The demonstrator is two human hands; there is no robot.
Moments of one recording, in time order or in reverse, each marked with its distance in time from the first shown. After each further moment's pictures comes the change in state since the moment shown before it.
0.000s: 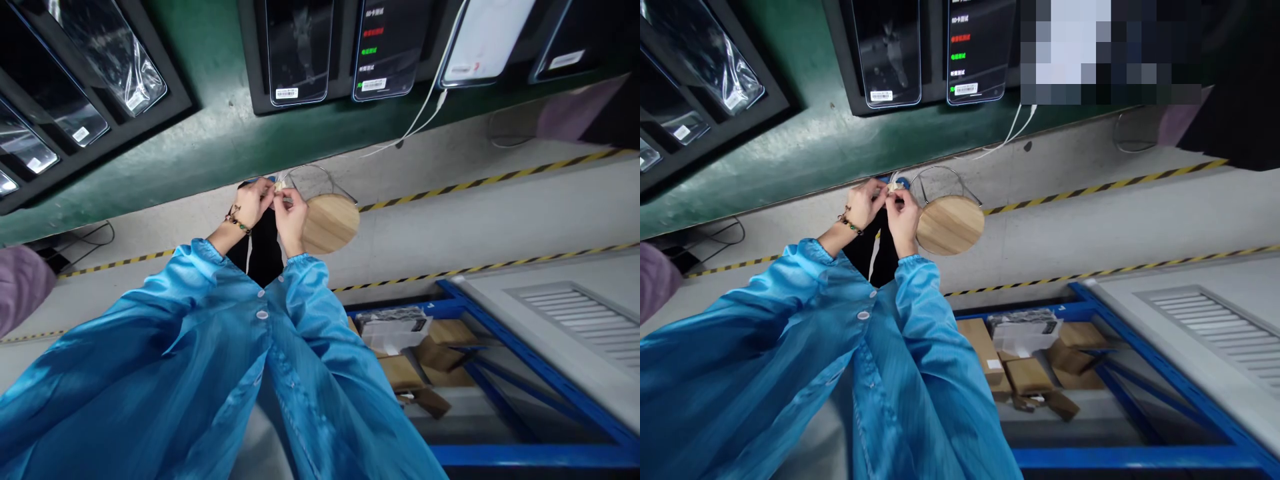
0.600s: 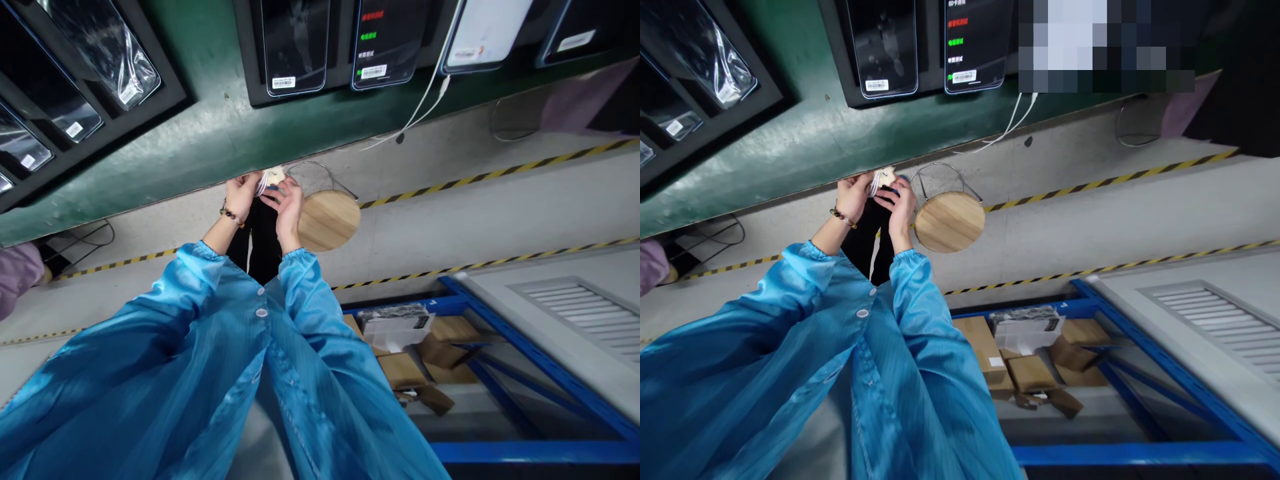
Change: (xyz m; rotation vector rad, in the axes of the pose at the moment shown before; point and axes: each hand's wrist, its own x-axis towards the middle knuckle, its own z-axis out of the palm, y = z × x) left_hand 0.019 -0.018 0.018 -0.772 0.278 -0.296; right_hand 0.012 -0.012 0.018 0.747 0.009 0.435
